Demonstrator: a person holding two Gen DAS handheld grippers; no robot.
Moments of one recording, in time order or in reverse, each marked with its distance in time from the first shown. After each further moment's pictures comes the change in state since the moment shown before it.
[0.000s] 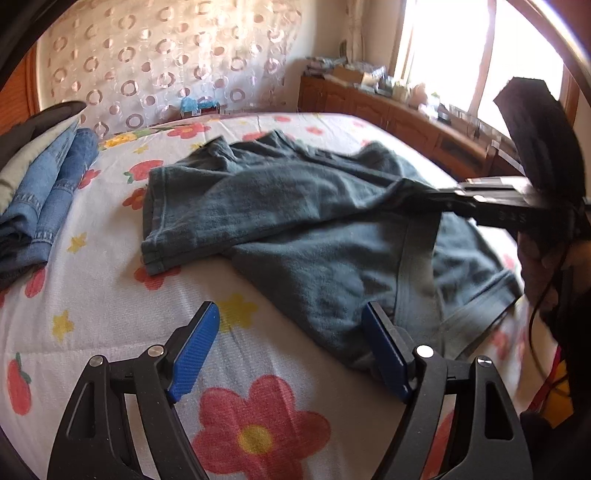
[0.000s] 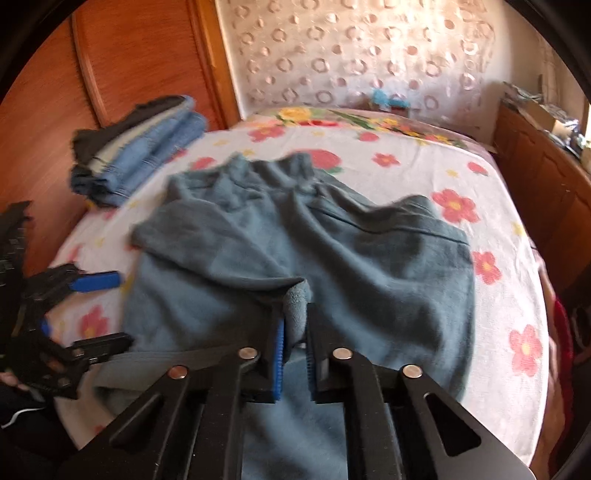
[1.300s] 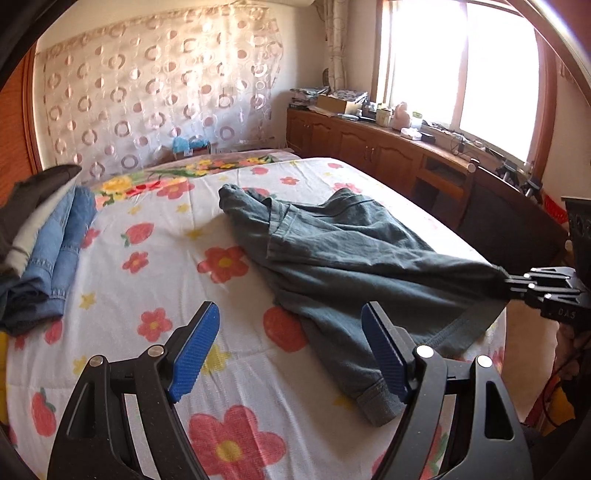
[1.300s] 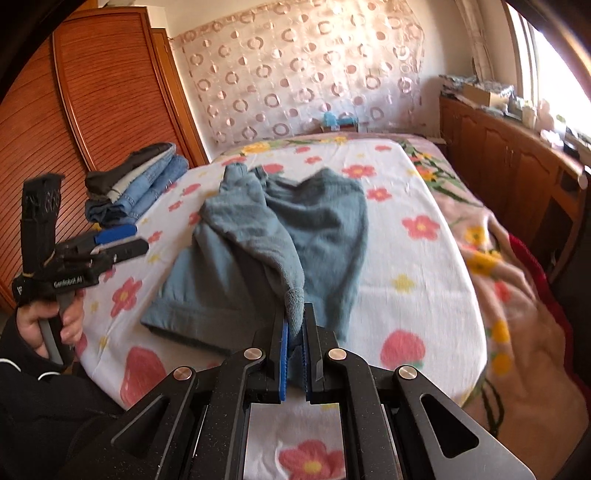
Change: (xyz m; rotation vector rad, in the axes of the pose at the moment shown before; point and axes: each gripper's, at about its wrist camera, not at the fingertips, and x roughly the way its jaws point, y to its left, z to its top) left arm -0.022 -0.032 0.025 0.102 -0.118 0.010; right arm -0.143 0.014 -0.120 0.200 -0.133 -0.089
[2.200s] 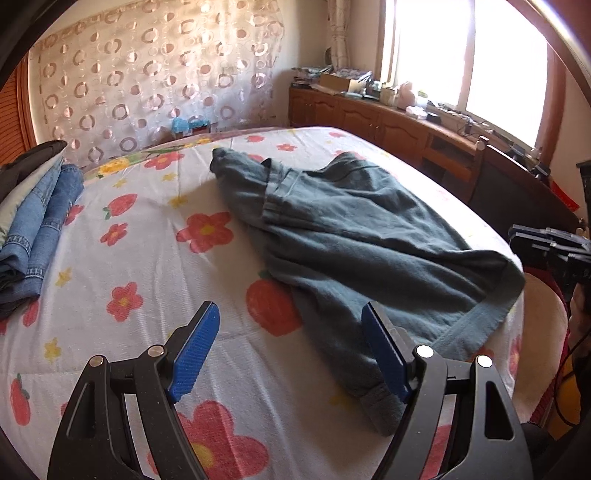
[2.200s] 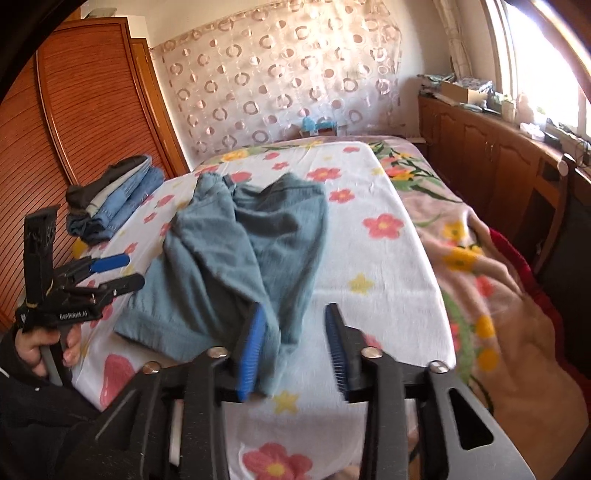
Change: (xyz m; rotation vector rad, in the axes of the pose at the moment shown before) left arm 0.033 -0.011 -0.016 -0.013 0.093 0.027; right arm 0.000 -0.022 0.010 0.023 -0.043 -0.069
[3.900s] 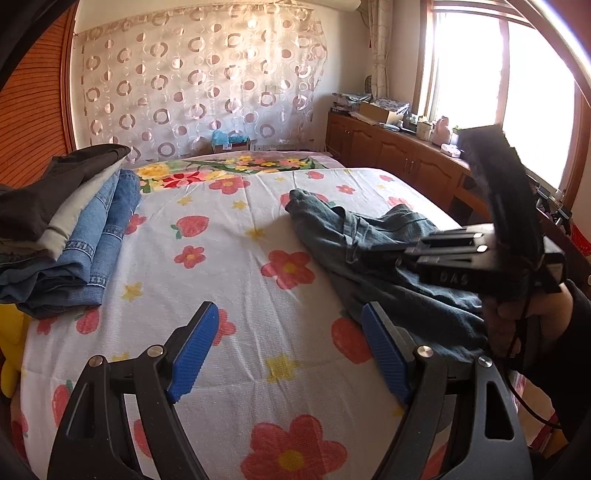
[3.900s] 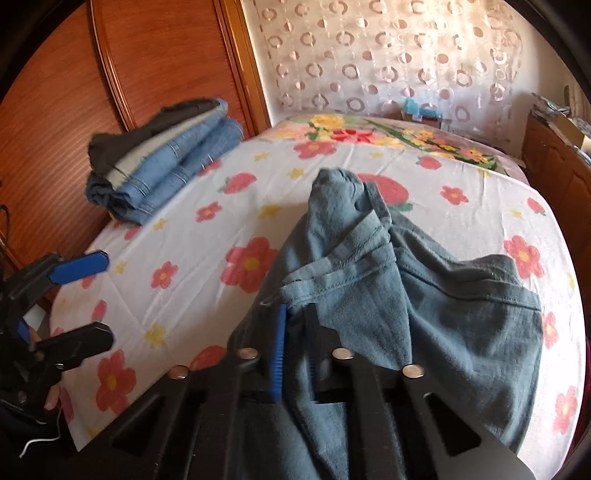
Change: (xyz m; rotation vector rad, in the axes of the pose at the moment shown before) left arm -0.035 0.054 0.018 -0.108 -0.097 0.087; right arm 0.198 0.113 0.098 -0.247 0.146 0.231
